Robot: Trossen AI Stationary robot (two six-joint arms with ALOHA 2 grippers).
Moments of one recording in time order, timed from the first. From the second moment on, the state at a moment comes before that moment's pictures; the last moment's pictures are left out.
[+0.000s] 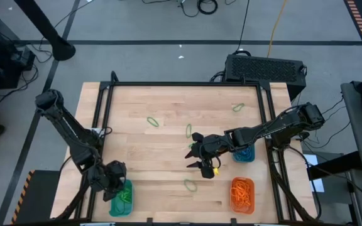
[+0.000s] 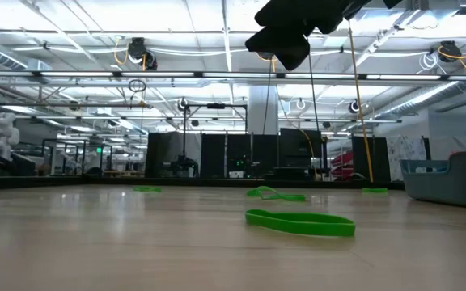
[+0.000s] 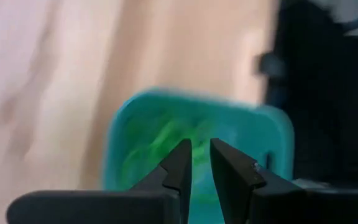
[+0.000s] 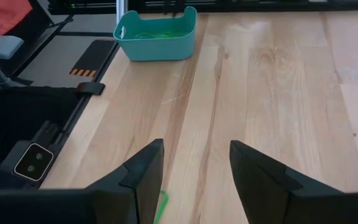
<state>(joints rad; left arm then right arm) -0.94 1.13 0.61 -0.42 -0.11 -1.21 0.24 1.56 1.04 -0.03 -0.07 0.16</state>
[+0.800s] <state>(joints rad) -0.12 1.12 0.61 -0.35 -0.18 -0.27 0.24 1.56 1.04 -0.03 -0.07 0.06</state>
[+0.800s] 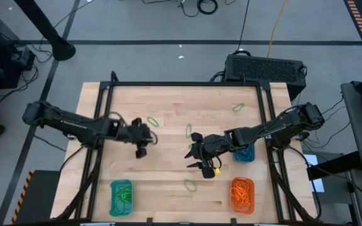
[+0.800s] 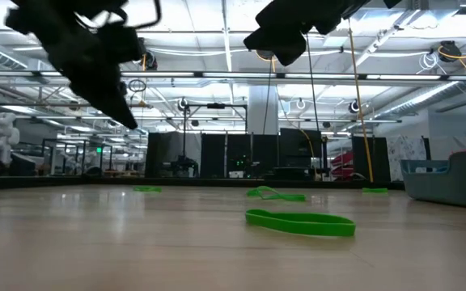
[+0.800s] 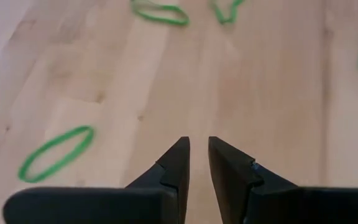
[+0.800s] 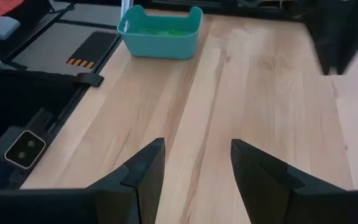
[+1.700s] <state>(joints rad) 0.12 1.79 0.97 0.04 0.10 0.34 0.19 1.56 1.04 -0.46 0.03 0.20</state>
